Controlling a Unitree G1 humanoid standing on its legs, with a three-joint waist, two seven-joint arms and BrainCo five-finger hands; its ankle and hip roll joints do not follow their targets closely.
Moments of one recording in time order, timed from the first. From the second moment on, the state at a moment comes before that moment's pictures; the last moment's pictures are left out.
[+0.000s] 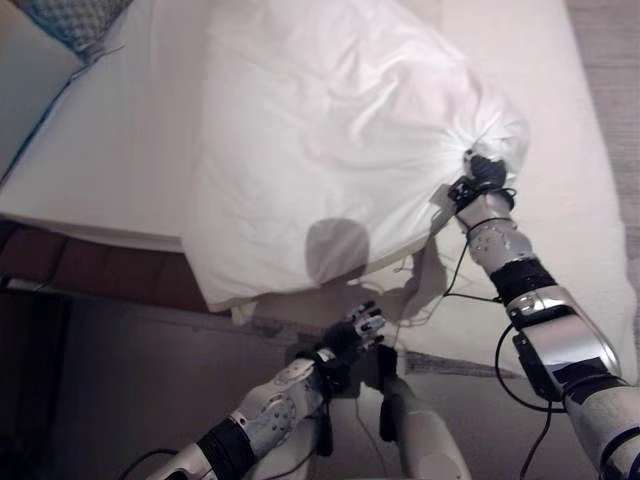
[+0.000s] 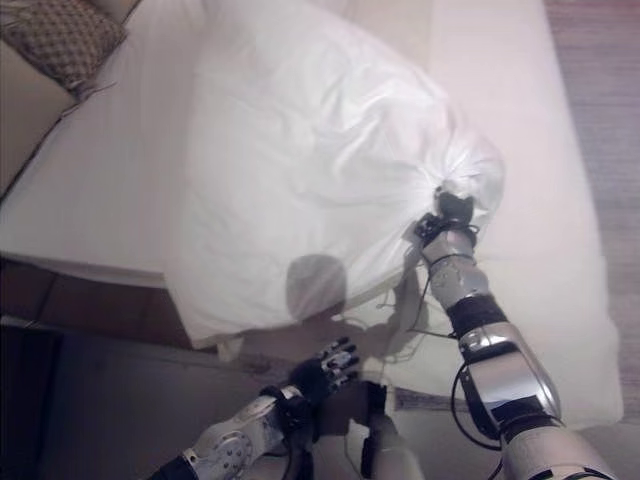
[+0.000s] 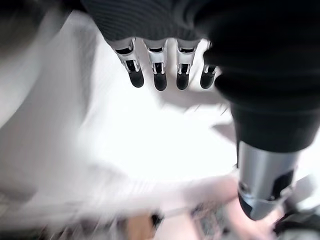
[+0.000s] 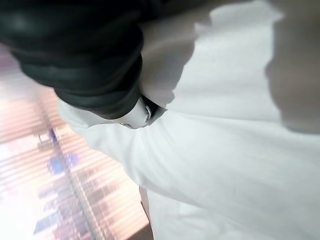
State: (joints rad) left arm -0.28 0.26 -0.89 0.19 -1.24 0.13 0.12; right arm -0.89 -0.40 0.25 0.69 0.98 -0.11 -0.45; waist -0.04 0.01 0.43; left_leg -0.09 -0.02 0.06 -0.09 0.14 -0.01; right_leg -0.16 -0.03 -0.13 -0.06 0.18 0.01
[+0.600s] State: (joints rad) left arm -0.28 0.10 -0.80 0.30 -1.41 0.10 0.20; right arm -0.66 -0.32 0.29 0.66 0.97 -0.06 -0.41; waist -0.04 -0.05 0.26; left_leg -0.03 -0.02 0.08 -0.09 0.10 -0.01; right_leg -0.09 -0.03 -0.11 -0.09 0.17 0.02
